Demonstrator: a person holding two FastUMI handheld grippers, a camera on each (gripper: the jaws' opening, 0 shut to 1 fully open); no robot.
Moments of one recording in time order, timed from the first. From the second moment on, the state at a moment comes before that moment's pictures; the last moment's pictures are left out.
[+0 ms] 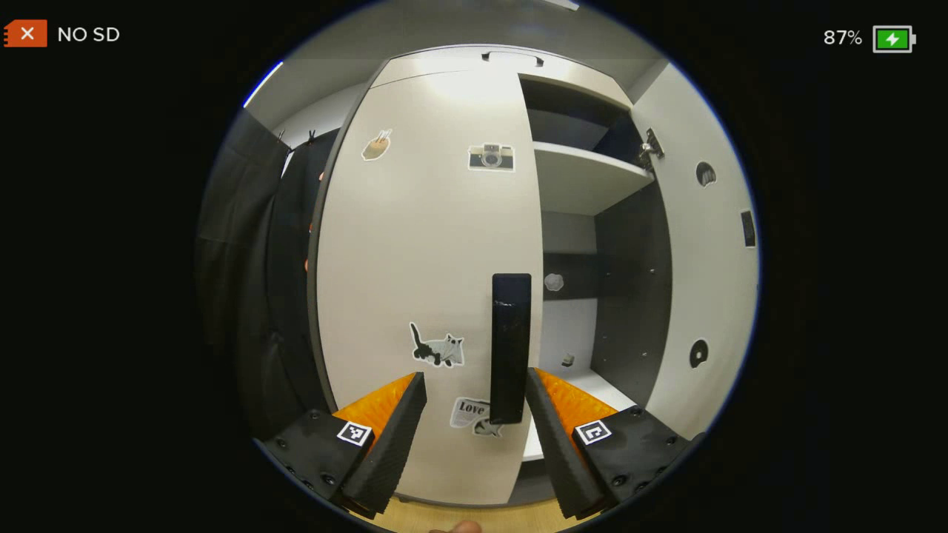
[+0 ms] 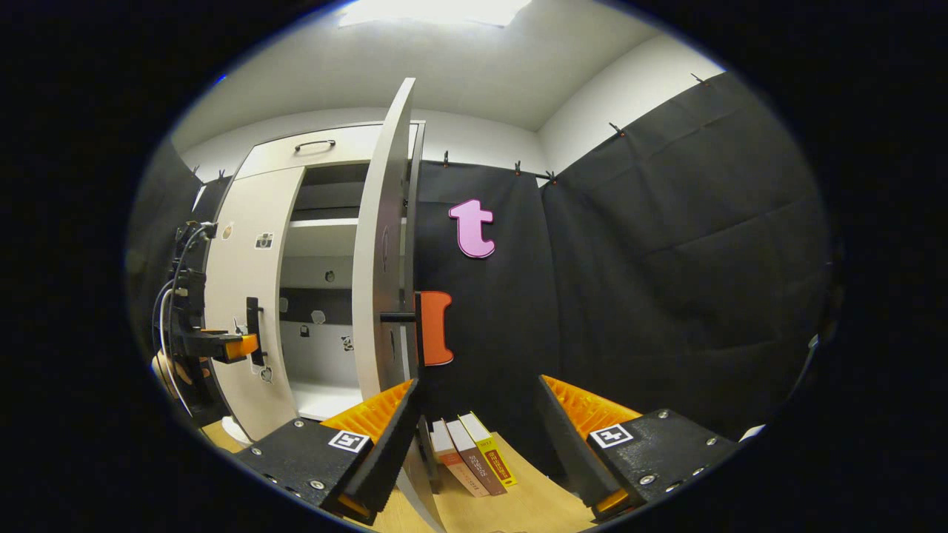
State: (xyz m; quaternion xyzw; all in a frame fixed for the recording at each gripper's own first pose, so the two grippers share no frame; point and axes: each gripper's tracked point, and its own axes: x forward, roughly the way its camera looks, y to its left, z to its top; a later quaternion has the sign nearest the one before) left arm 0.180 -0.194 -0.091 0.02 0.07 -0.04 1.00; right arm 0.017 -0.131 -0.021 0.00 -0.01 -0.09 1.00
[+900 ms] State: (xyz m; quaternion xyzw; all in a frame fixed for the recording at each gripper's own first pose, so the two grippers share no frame) left arm 0.181 -0.208 -0.095 0.01 0.08 -0.04 1.00; right arm 0.021 -0.130 -0.030 0.03 -0.01 -0.08 1.00
